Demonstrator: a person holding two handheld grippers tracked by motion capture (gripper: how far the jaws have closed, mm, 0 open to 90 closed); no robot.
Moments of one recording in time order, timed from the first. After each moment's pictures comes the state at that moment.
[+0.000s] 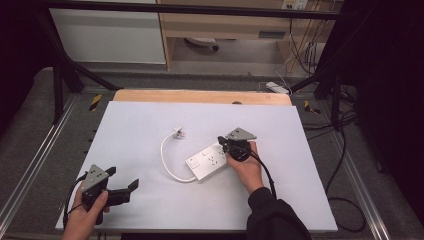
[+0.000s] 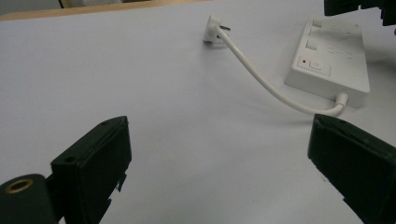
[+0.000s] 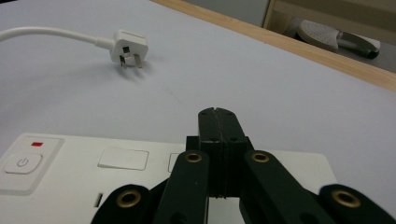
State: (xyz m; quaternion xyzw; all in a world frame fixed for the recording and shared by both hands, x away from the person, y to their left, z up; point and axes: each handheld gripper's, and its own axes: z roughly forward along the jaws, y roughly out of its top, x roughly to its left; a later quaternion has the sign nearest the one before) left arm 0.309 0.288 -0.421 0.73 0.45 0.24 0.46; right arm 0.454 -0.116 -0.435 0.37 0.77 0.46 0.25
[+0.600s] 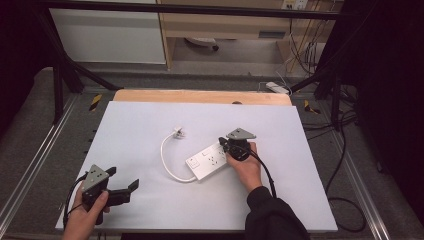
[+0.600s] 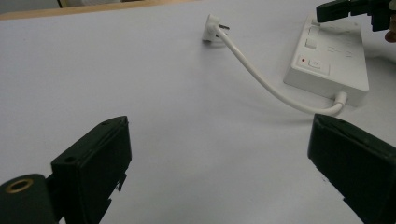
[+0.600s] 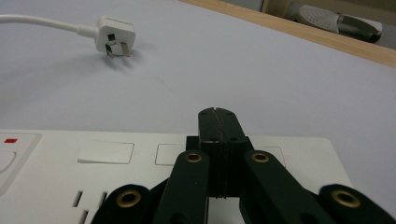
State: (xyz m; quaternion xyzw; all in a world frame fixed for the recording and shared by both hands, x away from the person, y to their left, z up) left arm 0.309 0.288 -0.421 0.73 0.45 0.24 0.46; right arm 0.461 -0.118 -0.446 0.39 0.77 0.45 0.24
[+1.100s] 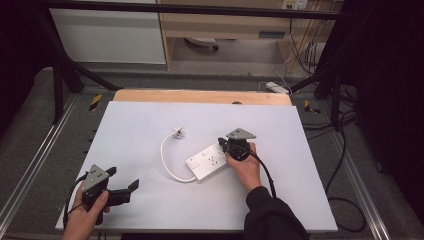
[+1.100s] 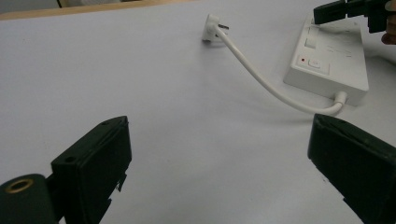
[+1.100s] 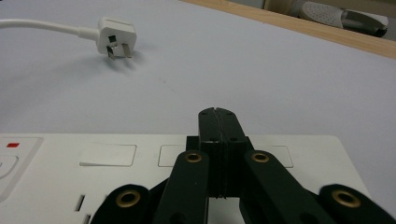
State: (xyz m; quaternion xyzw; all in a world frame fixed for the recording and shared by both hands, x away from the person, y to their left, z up) left arm 0.309 0.288 -0.421 0.73 0.45 0.24 0.46; right arm 0.462 -0.117 -0.448 0.40 0.76 0.46 0.23
